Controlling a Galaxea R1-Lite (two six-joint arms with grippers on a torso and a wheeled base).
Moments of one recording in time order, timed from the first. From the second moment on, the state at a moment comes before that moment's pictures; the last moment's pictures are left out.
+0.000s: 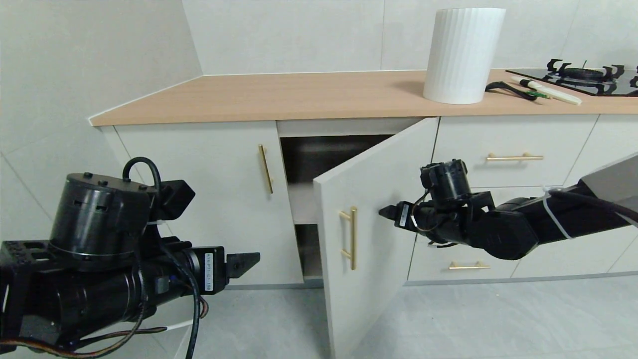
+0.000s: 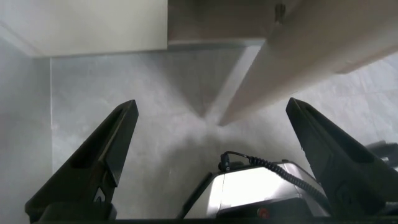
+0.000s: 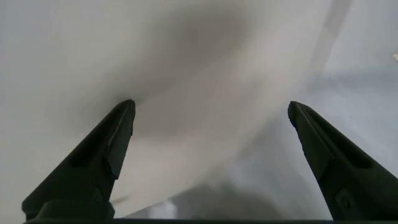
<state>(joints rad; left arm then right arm) -0.51 1.42 -0.73 -0.07 0.21 -0.37 0.53 2.06 -1.21 -0.34 -0.16 0.58</state>
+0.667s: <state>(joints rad) -0.51 1.42 -0.73 -0.07 0.21 -0.37 0.54 2.13 -1.27 -0.46 -0.14 0.77</state>
